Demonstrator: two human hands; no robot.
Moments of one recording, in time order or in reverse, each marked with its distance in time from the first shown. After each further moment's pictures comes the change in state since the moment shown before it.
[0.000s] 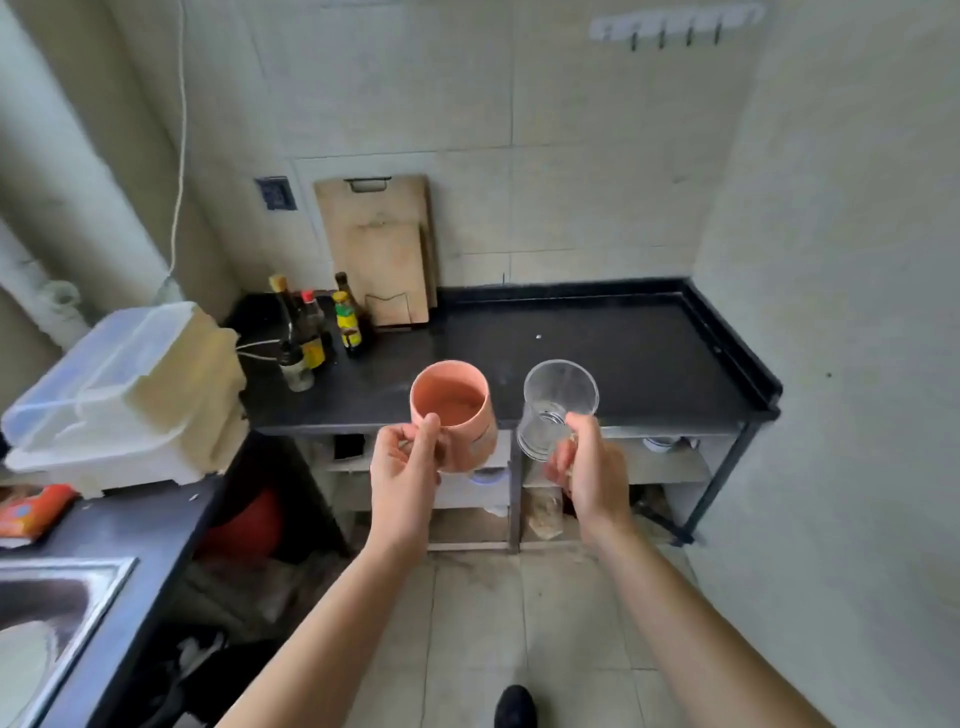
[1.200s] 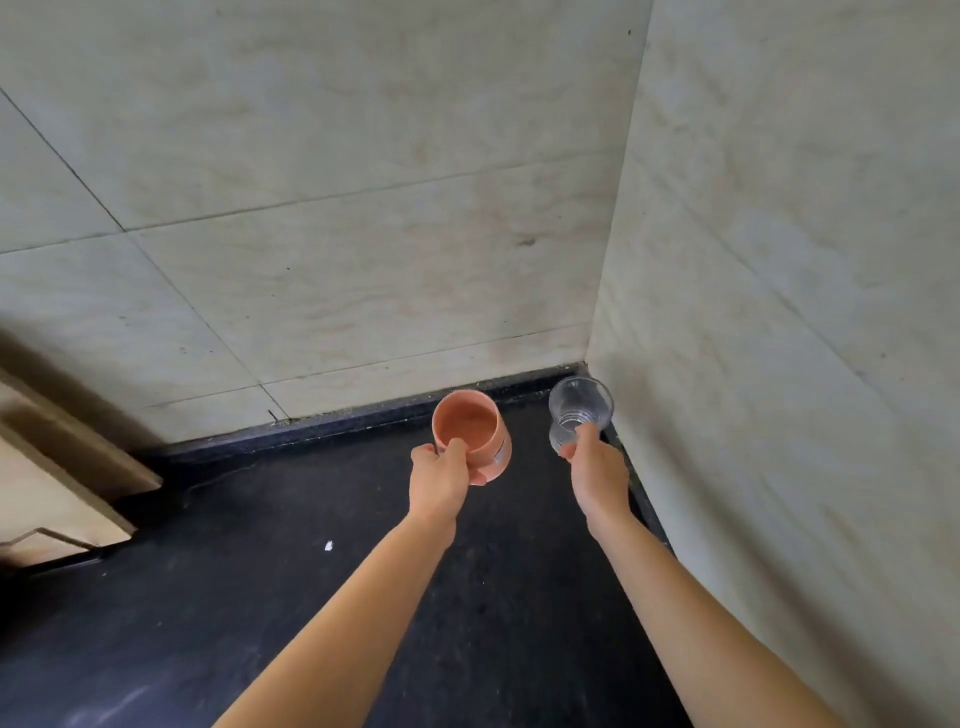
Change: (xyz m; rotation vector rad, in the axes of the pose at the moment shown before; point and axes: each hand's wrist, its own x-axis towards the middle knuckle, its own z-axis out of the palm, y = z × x) left_hand 0.466 -0.168 0.657 0.477 -0.196 -0.588; right_hand 0.755 -0.041 -0.200 -0.295 0.268 0.351
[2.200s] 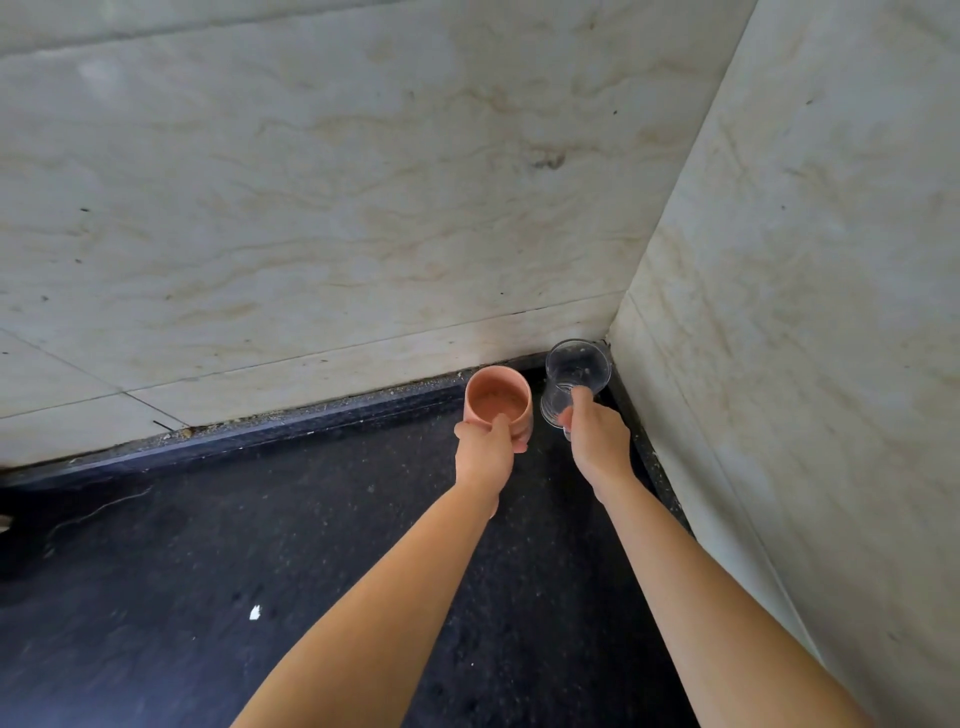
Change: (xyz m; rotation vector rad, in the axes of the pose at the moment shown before) left_hand 0.180 -0.021 0.126 0.065 -0.144 -0.116; right_hand 0.180 0.025 0.072 -0.238 -0.012 -0.042
